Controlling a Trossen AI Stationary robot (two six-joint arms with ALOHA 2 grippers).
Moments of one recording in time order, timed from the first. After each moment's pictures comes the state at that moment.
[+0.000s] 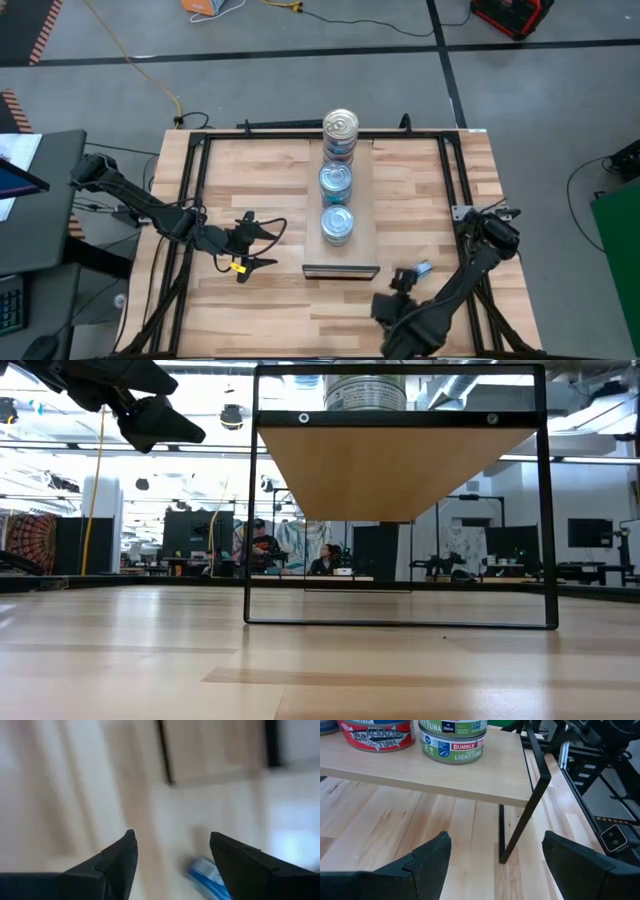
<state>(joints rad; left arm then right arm) -0.48 1.01 0.55 0.09 -0.43 -0.36 0.83 2.02 1.73 -1.47 0.43 1.02</state>
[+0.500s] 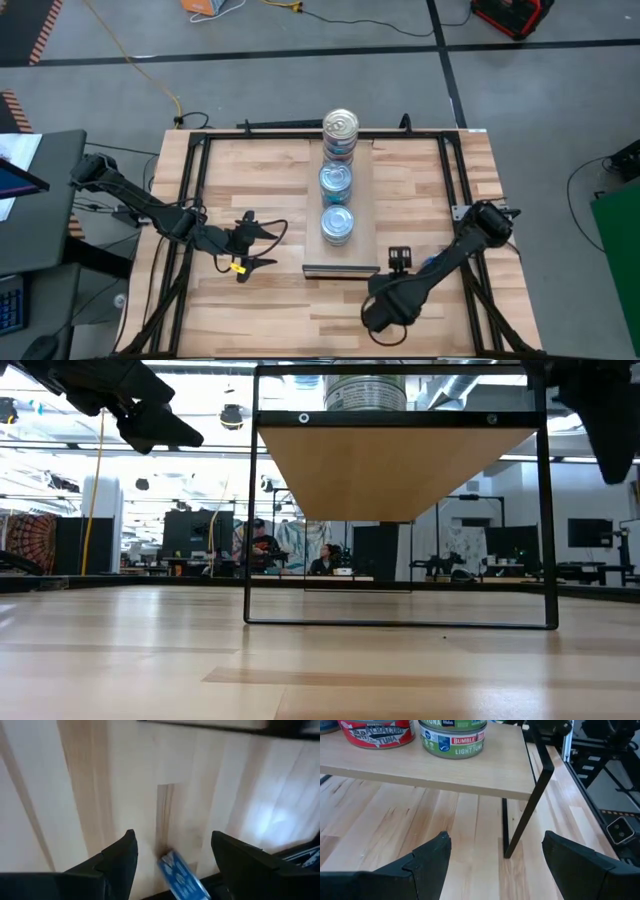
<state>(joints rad) -0.48 1.01 0.55 0.06 -0.43 -0.34 0.66 1.98 1.63 -1.57 0.21 0.66</state>
